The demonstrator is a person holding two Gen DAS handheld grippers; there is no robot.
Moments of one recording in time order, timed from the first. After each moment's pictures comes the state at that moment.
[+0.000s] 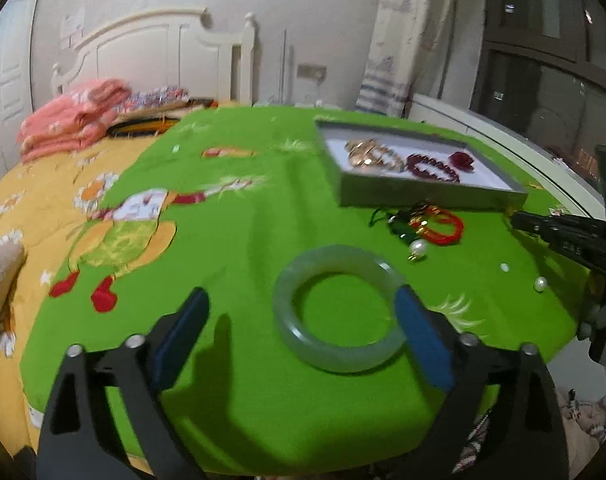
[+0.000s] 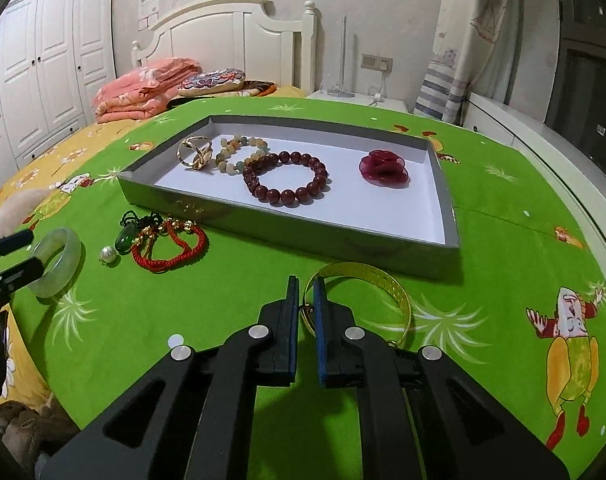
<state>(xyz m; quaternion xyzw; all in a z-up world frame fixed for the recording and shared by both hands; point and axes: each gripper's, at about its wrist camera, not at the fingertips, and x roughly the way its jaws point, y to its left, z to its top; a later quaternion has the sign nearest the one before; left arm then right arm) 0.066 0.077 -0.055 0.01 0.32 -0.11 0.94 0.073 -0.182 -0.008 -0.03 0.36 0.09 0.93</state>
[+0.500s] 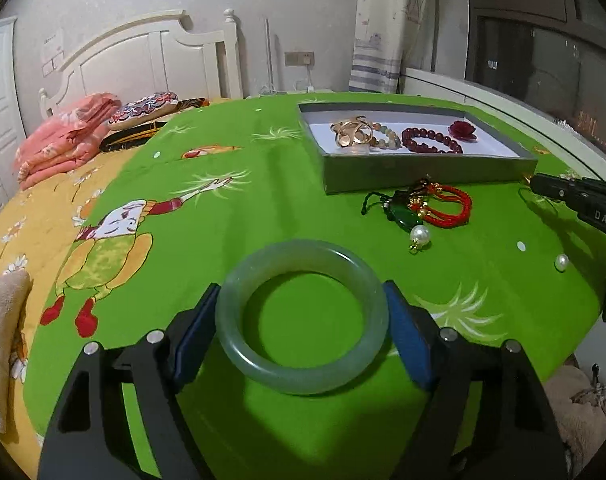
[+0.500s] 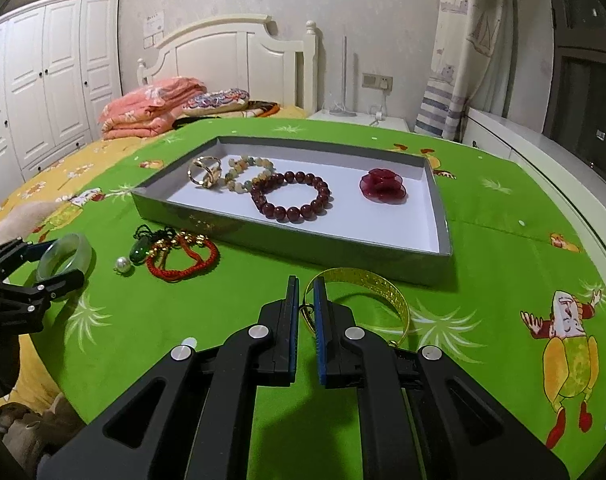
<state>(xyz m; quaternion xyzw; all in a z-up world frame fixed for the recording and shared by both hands) 0.084 0.054 -0.069 0.06 0.34 -0.11 0.93 0.057 -0.185 0.000 -0.02 0.33 0.10 0.94</state>
